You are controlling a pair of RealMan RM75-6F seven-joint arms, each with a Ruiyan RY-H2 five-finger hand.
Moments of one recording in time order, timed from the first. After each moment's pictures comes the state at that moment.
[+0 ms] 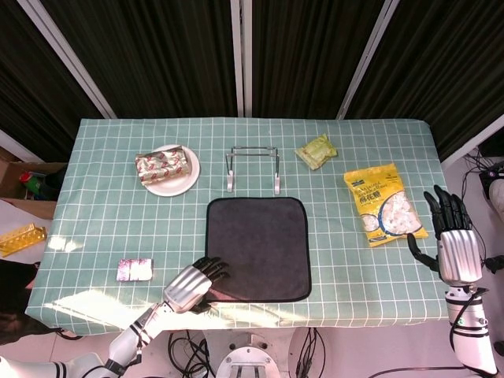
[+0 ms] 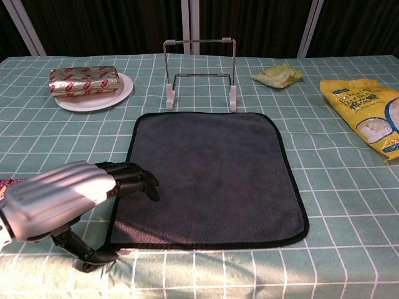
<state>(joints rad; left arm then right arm) -0.42 -1.63 0.08 -1.58 1.63 1.05 0.33 0.16 -1.27 0.14 -1.53 -1.56 1.59 0.08</state>
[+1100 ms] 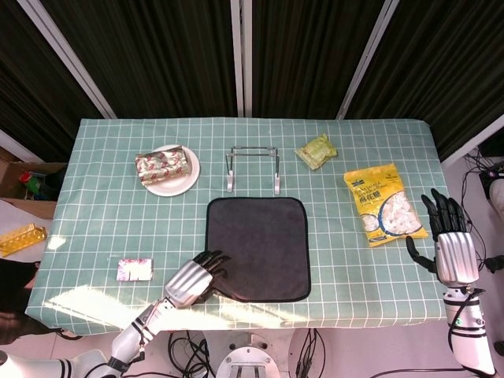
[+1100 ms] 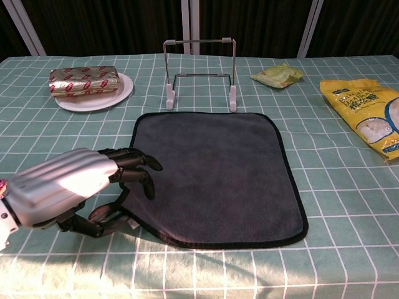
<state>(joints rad) -0.43 -1.66 0.08 -1.54 1.65 1.12 0.27 0.16 -1.30 0.13 -1.49 -1.56 1.58 0.09</state>
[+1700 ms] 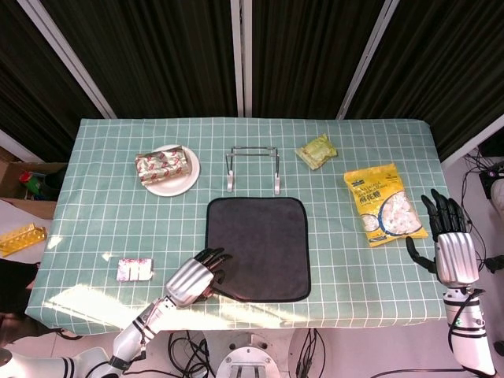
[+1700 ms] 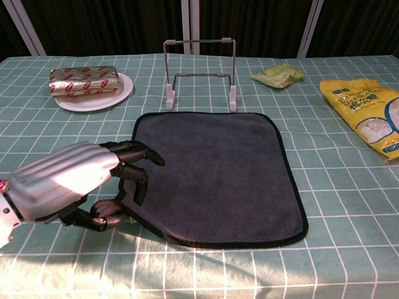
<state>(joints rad) -0.44 -1.68 0.08 -1.51 1.67 1.16 0.24 0.16 -1.30 0.13 -1.49 -1.56 1.58 0.09</state>
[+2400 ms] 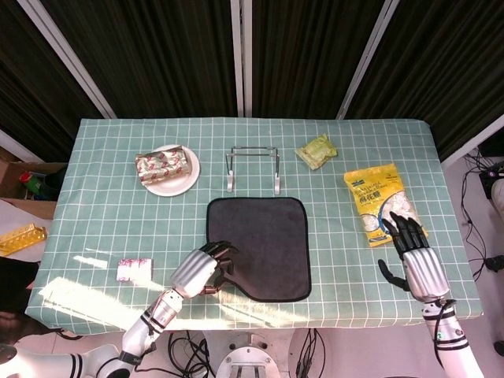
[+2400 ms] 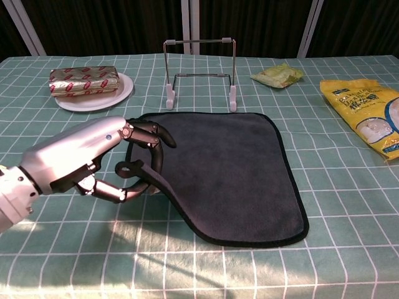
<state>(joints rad) -0.46 -1.70 0.00 -1.61 1.57 1.16 0.11 0.16 -1.31 -0.02 -1.53 -1.67 1.49 0.07</state>
